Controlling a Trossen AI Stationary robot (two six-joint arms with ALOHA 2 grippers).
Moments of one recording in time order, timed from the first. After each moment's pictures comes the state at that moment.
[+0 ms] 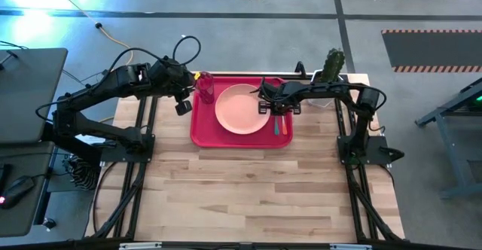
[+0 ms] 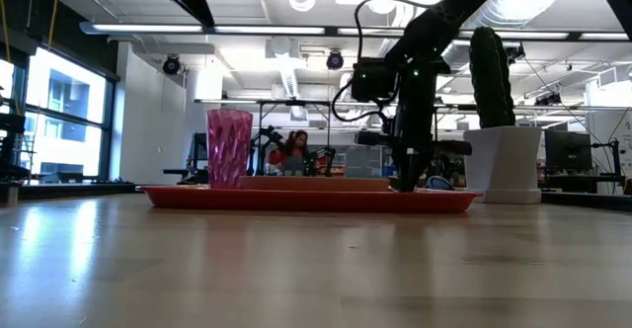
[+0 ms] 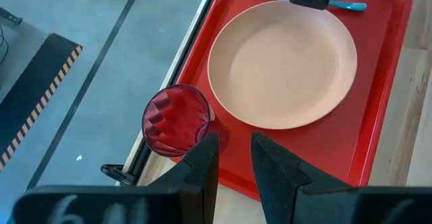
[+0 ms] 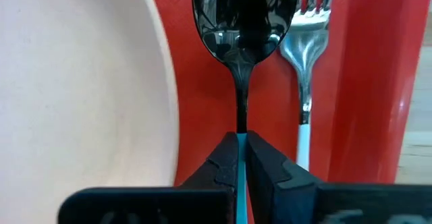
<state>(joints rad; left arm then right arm) 0.35 1.16 1.37 -1.07 -0.27 0.14 -0.43 1.87 1.20 -0.70 0.09 1.10</state>
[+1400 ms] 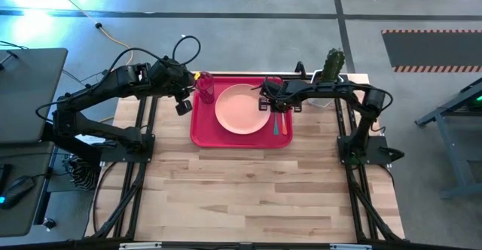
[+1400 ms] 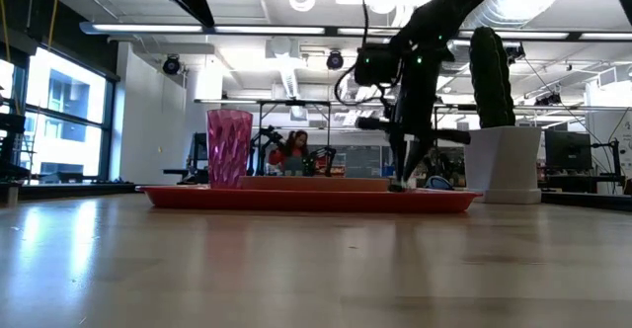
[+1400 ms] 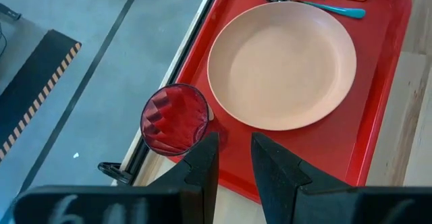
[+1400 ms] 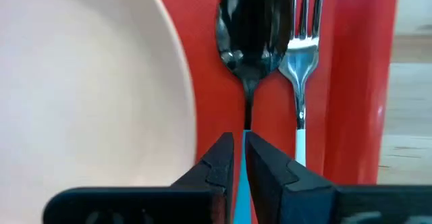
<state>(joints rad) 0.35 1.16 1.37 -1.07 -0.27 0.12 -0.43 1.81 1.20 -0.70 0.13 1.12</state>
